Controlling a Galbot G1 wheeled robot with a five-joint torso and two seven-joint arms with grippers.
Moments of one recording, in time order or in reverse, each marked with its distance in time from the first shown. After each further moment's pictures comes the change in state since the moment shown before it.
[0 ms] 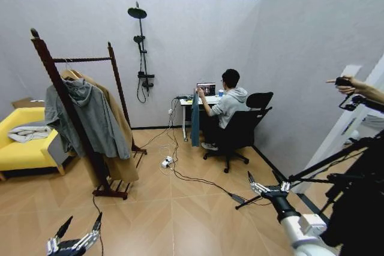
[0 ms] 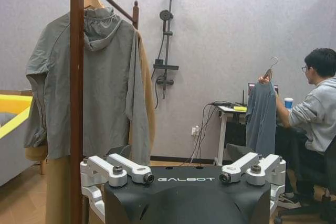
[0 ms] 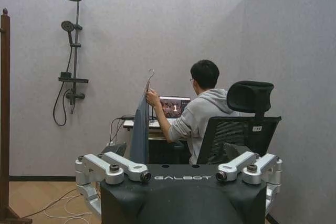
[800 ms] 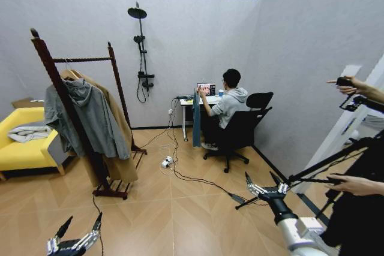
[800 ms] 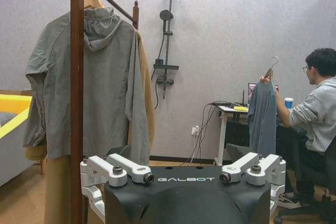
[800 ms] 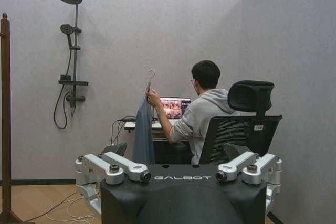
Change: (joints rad) left arm 0.000 0.000 0.000 0.000 0.000 0.000 0.000; right arm -0.013 0.039 -0.025 0.026 -0.025 -0.002 0.013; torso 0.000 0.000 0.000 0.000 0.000
